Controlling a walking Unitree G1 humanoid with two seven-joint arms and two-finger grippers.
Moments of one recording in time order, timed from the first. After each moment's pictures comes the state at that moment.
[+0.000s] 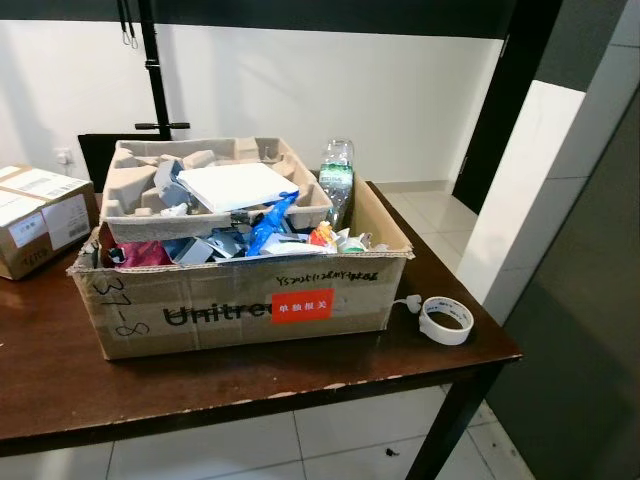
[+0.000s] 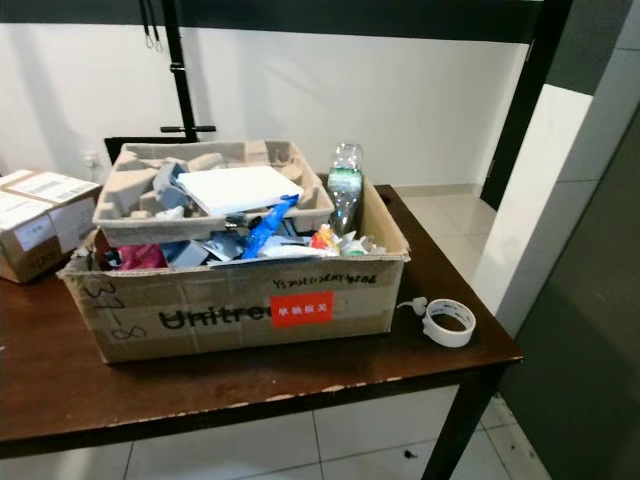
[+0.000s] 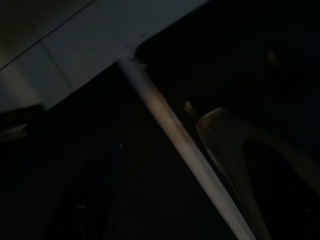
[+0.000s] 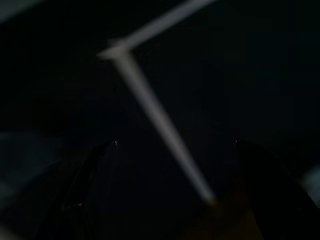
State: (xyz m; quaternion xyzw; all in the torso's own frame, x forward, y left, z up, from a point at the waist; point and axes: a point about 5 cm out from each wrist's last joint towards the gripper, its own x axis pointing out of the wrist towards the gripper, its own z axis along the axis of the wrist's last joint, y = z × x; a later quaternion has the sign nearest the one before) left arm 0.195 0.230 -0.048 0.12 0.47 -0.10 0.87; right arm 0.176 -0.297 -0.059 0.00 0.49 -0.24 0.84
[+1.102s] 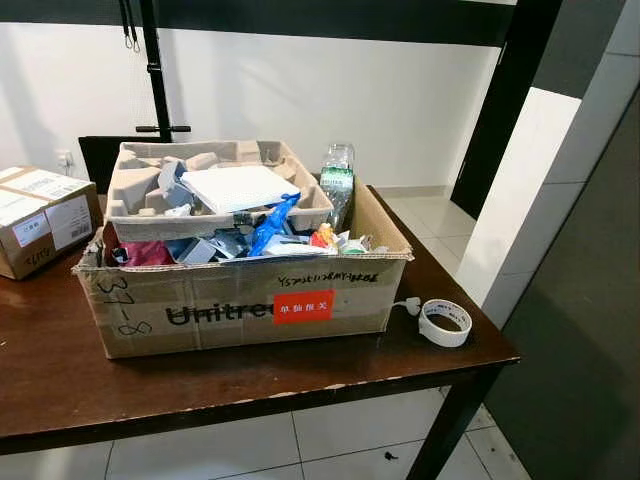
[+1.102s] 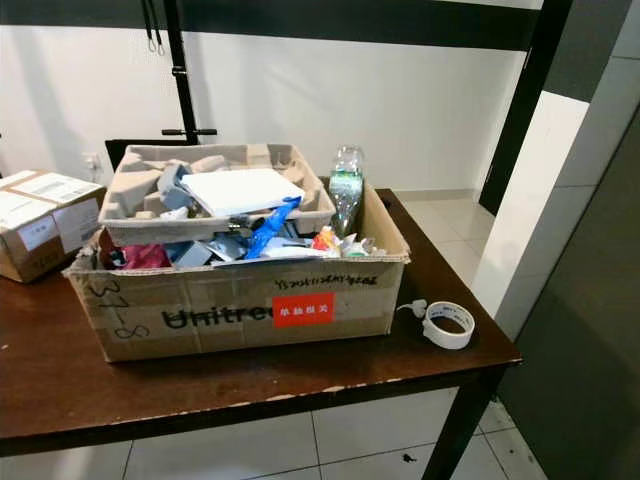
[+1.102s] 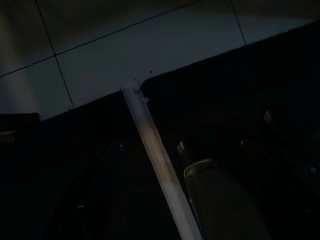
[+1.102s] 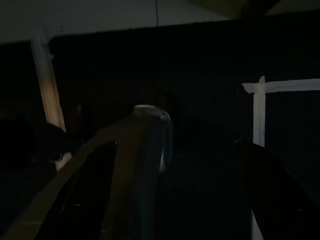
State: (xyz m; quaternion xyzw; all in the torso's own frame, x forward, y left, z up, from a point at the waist) left arm 0.207 0.204 -0.062 0.06 0.40 -0.03 0.91; right arm 0.187 -0.171 -0.082 0.02 0.44 0.05 0.90
